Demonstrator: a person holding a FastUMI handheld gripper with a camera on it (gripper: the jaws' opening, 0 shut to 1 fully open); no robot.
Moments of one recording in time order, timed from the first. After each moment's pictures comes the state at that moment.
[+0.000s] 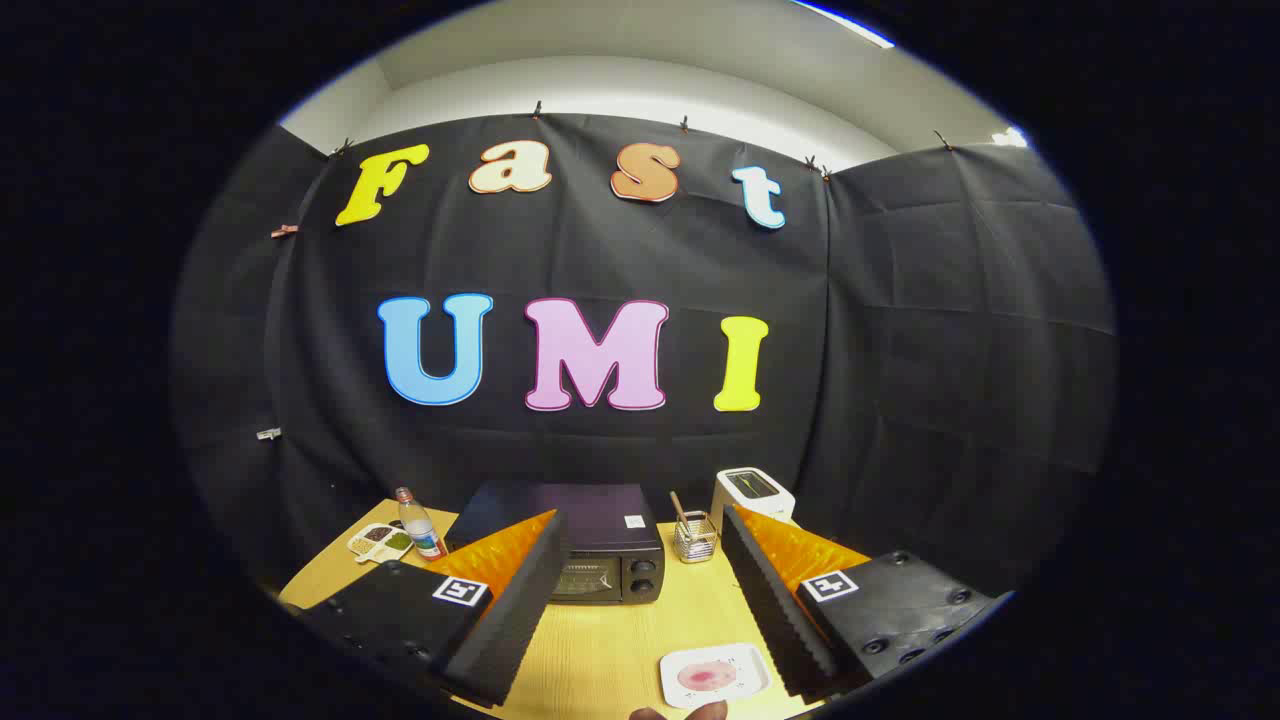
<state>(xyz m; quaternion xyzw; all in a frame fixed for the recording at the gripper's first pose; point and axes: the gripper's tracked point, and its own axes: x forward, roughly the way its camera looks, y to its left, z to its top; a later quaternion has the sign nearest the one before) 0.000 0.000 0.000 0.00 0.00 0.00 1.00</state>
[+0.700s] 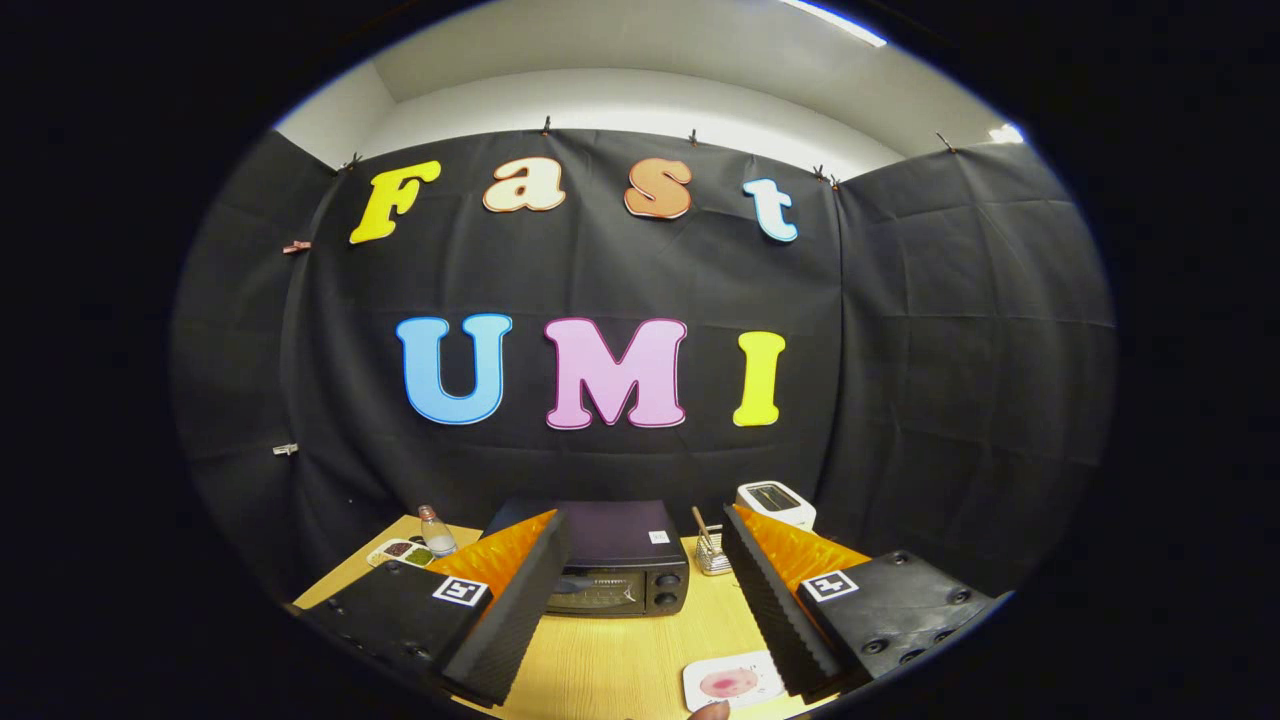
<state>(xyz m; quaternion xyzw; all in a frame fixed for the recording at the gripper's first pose) -0.003 0.019 0.015 0.01 -0.03 0.02 1.00</state>
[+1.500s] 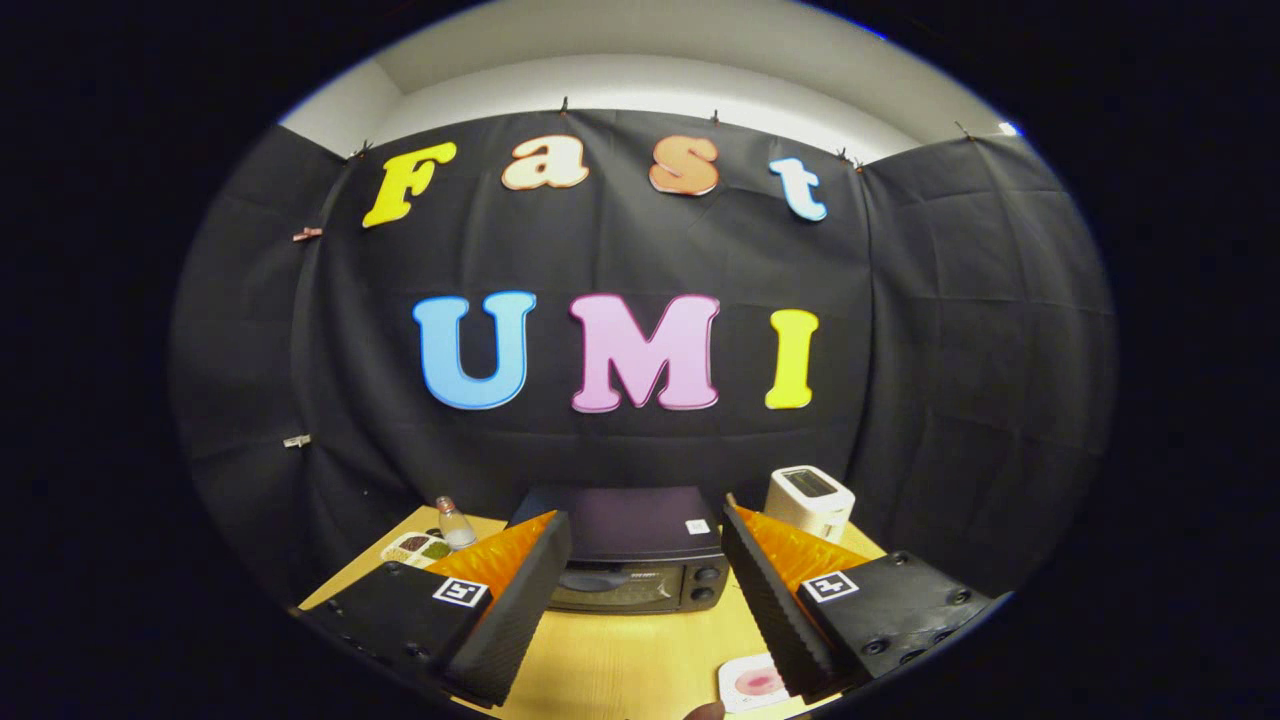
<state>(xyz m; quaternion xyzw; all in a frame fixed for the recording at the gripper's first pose) 0.046 0.083 -0.044 0.01 0.03 0.06 1.00</state>
